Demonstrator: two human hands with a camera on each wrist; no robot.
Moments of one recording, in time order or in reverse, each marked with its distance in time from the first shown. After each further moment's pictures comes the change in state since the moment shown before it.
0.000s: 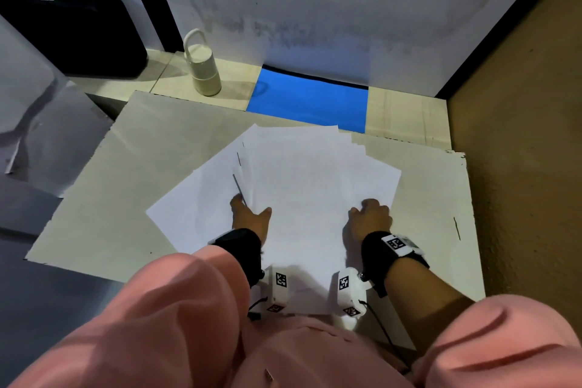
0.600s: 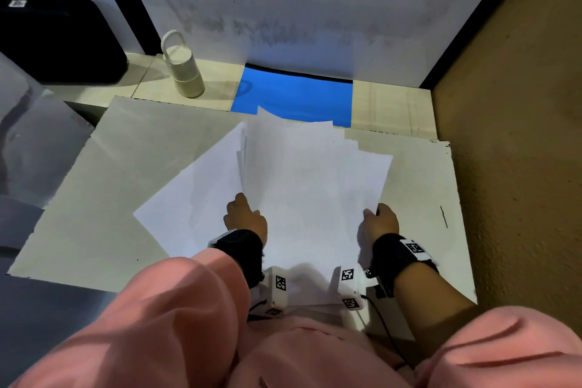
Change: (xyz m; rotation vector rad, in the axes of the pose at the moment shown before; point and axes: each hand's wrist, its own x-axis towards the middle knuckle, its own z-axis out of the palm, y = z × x) left_hand -0.012 0.014 0.015 0.484 0.054 0.106; right_hand 0.008 0.037 -0.018 0.425 0.085 0.112
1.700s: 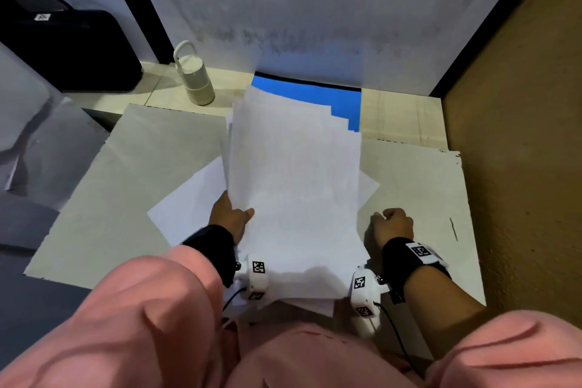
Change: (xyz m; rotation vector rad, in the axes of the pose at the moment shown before) left_hand 0.031 -0.016 -0.036 -0.479 -0.075 0.050; right_hand 0.013 -0.008 -0.010 -0.162 0.055 0.008
